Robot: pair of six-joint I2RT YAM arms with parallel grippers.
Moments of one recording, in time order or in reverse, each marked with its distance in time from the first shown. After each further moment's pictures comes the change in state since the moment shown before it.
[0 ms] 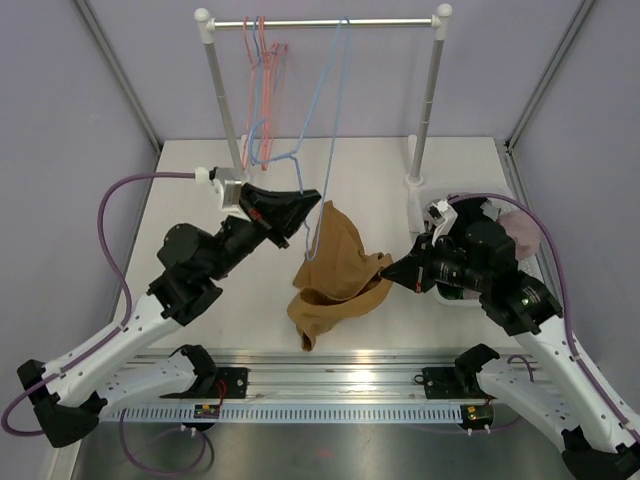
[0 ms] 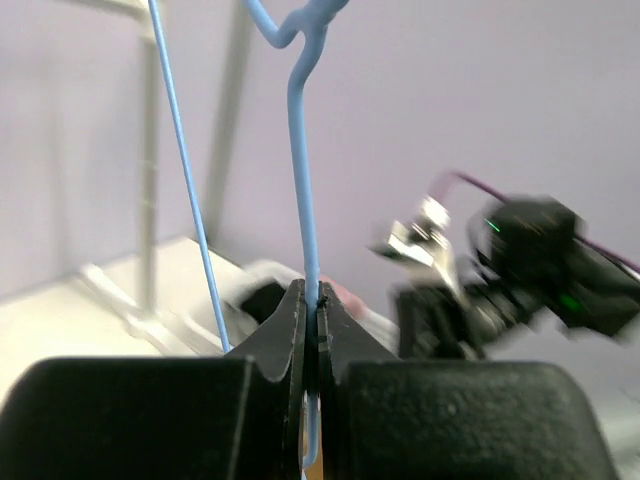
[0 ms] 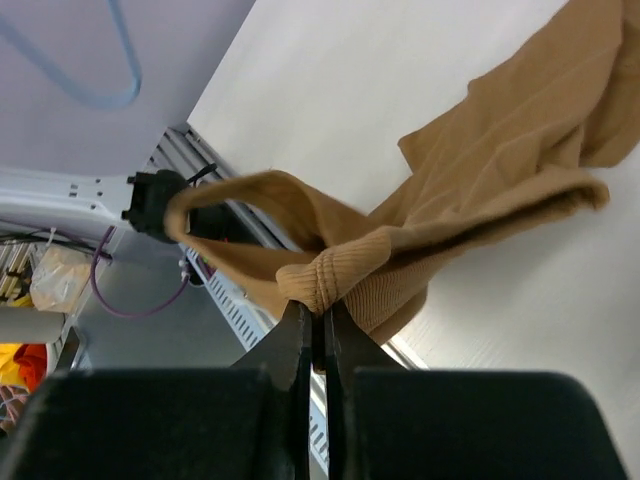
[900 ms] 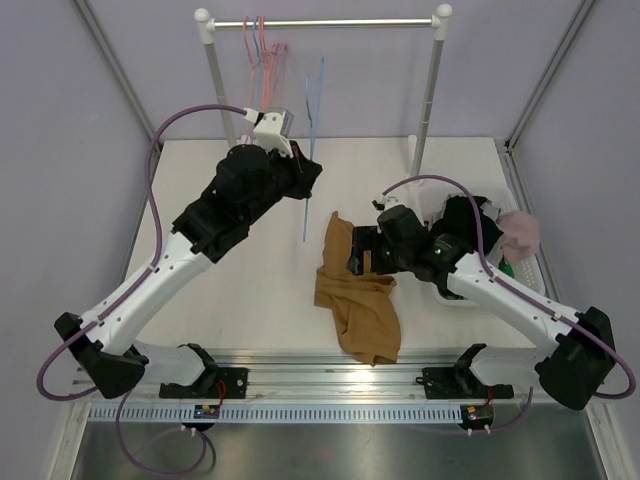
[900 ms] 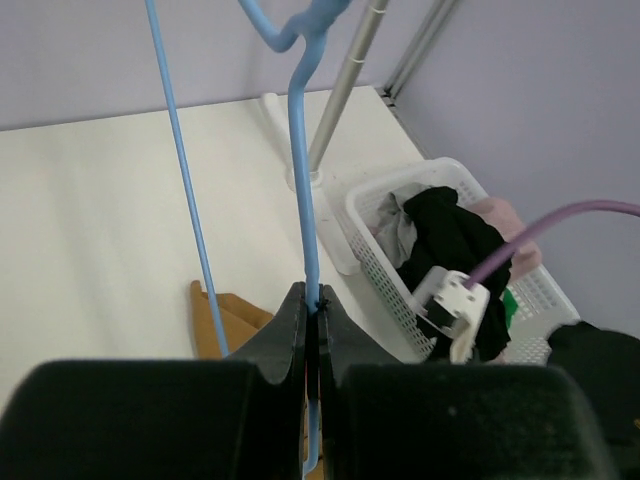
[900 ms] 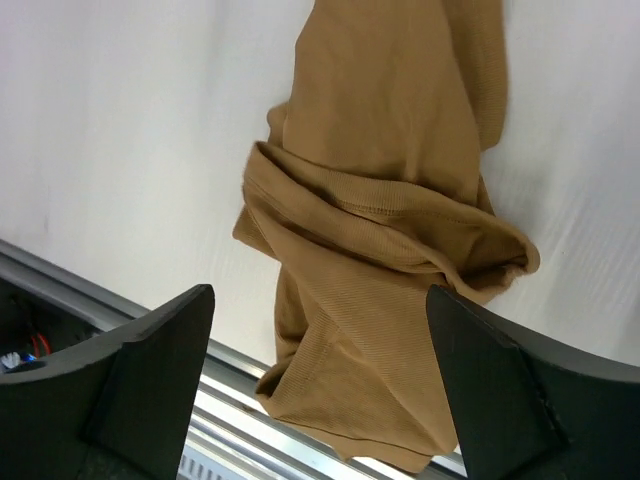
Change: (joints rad) left arm 0.098 0.414 0.530 -0.651 -0.259 -0.026; right arm 0.214 0.499 0.083 -0.003 0.521 0.104
